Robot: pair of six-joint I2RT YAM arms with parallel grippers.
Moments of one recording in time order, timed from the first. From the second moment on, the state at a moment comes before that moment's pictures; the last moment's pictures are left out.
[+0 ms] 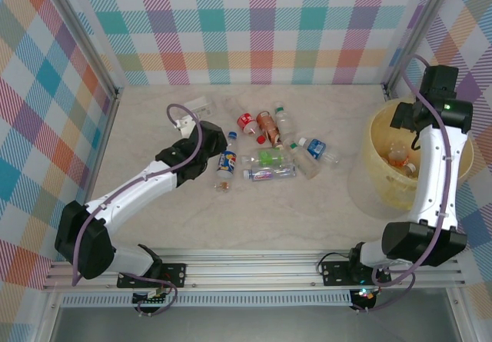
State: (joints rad) left arm -0.62 1.37 1.08 -0.48 -0.57 -0.79; right arm -0.25 1.40 1.76 -1.27 0.33 0.12
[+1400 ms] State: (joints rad) left arm -0.06 1.84 1.40 -0.24 0.06 0.10; right arm -0.14 0.94 1.26 -0.37 -0.78 0.42
